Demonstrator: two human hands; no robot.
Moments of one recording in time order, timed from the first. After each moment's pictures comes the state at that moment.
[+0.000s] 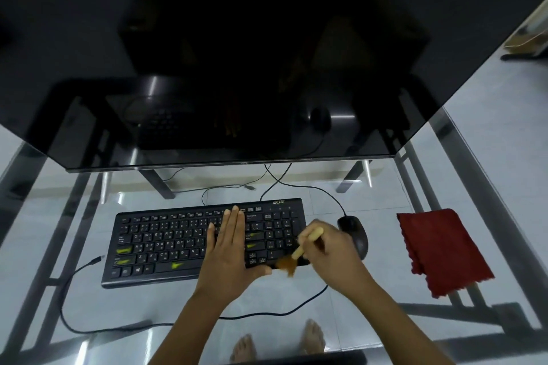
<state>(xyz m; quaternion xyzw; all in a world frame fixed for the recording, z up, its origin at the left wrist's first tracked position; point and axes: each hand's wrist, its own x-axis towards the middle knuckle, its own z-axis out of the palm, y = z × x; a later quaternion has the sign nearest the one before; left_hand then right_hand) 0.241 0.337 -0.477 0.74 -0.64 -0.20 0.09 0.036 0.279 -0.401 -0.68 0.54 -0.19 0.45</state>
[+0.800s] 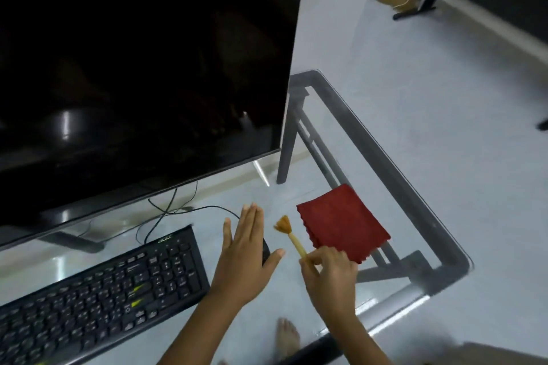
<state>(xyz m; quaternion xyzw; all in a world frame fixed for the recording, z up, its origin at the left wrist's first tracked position) 0.045 0.246 -0.455 0.60 -0.78 -0.19 0.06 -0.131 0.295 -0.481 -0.59 0.76 -0.22 0.14</state>
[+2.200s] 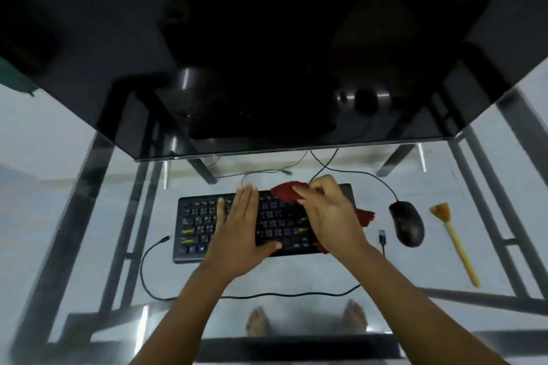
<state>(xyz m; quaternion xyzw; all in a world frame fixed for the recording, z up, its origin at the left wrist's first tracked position) 0.317 0.351 -0.430 0.72 -0.67 -0.17 0.05 0.126 0.274 -0.415 -0.84 0.43 -0.24 0.23</state>
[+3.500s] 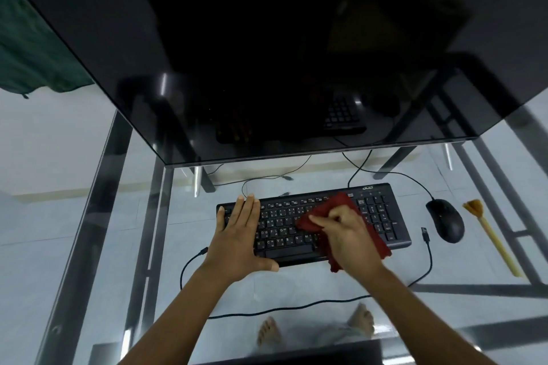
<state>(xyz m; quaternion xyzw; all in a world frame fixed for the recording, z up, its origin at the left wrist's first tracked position) 0.430 0.370 -0.464 0.69 -0.70 -0.21 -0.01 0.186 0.316 -0.478 -0.83 0.51 -0.16 0.16</state>
